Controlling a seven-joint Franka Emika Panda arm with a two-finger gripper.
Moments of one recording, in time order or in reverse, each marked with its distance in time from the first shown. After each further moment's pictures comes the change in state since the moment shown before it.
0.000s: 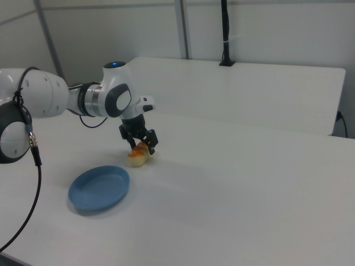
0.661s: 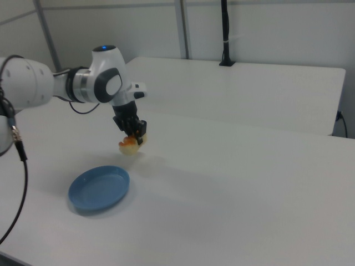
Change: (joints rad) arm 0.015 -0.091 0.001 -0.020 0.000 -0.059 0.074
